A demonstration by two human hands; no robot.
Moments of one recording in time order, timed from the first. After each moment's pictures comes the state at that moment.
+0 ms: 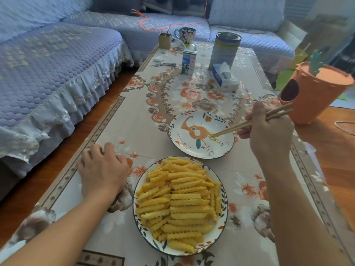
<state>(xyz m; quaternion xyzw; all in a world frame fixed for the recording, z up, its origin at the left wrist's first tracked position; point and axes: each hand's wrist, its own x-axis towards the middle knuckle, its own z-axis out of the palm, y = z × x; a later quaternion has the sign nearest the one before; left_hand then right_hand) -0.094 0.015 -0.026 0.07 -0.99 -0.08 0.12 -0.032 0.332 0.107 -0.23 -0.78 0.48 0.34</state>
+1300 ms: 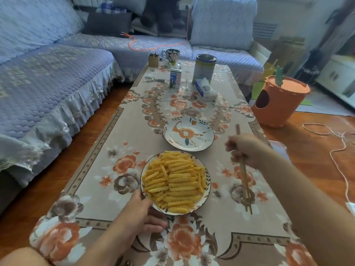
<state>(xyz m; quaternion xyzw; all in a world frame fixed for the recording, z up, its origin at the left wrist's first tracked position) 0.070 0.032 0.048 0.12 -0.69 -0.62 -0.35 0.027 0.354 0.118 -0.37 -0.71 0.60 -0.03</state>
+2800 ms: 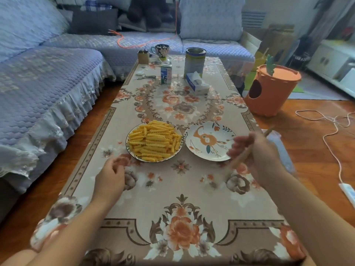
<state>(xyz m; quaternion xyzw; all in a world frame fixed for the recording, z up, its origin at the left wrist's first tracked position) -0.014 0.001 0.021 0.01 -0.86 -0.51 -0.04 0.102 0.333 0.125 -0.36 -0.55 0.73 0.17</state>
